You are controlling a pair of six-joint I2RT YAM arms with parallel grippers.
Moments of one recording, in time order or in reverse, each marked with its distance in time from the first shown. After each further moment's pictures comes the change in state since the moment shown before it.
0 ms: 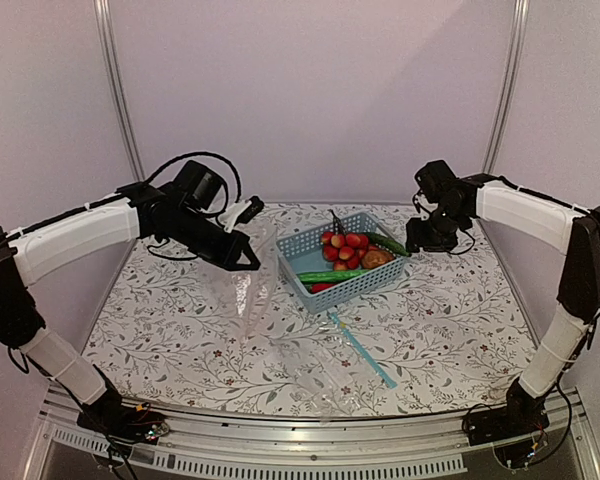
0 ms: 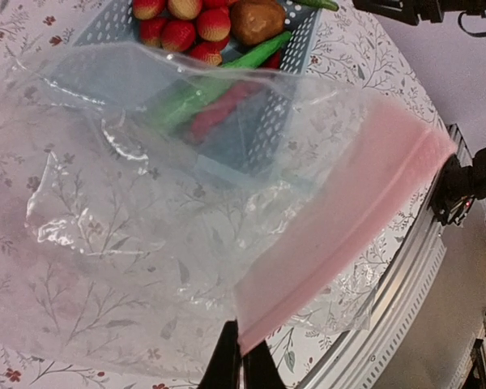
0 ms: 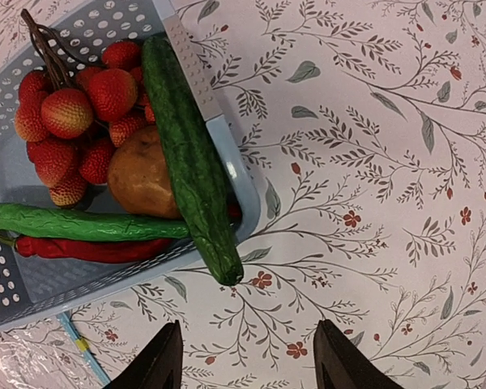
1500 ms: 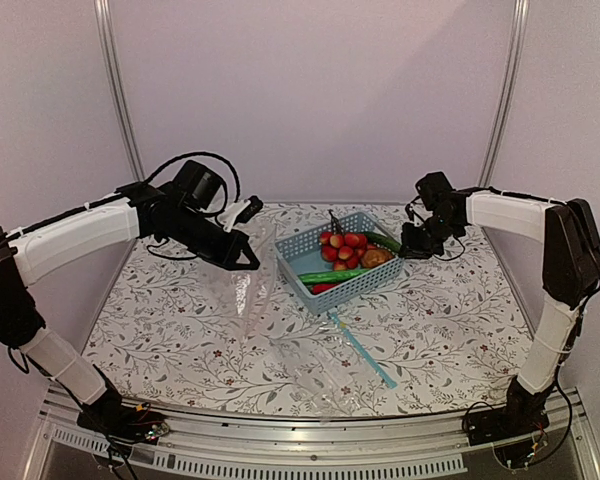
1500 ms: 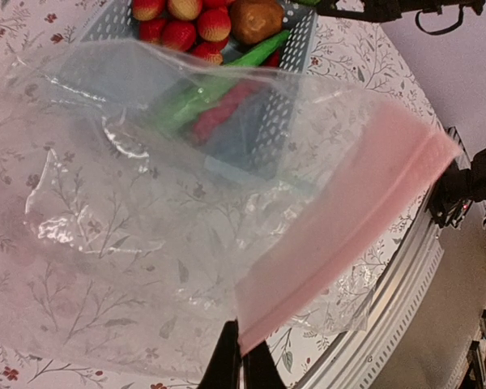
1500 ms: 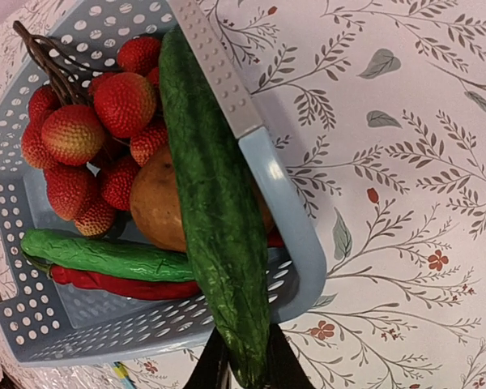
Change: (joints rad) left arm 0.007 0.000 0.000 0.000 0.007 -0.009; right arm -0.075 0.130 -0.040 0.200 -0.275 0.038
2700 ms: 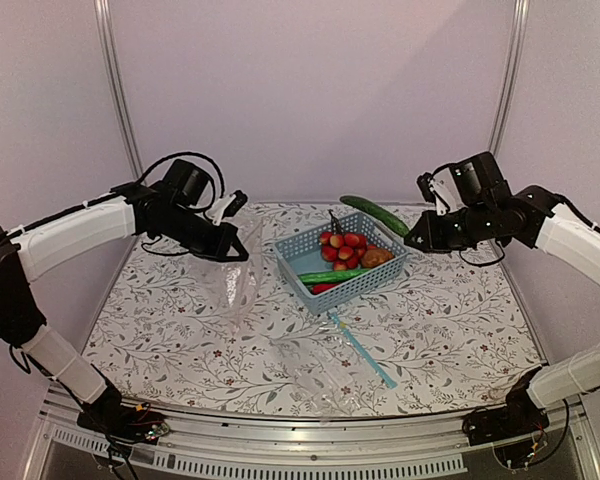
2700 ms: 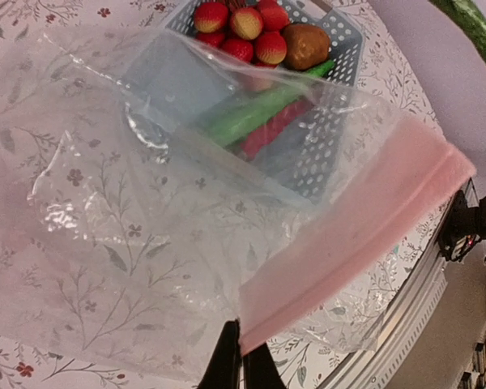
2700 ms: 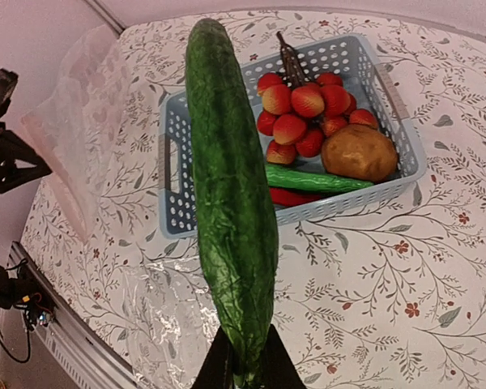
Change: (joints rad) left arm 0.092 0.004 -0.026 0.042 0.001 -0.031; right arm 0.194 -0.551 -0.158 -0.088 0.020 0.019
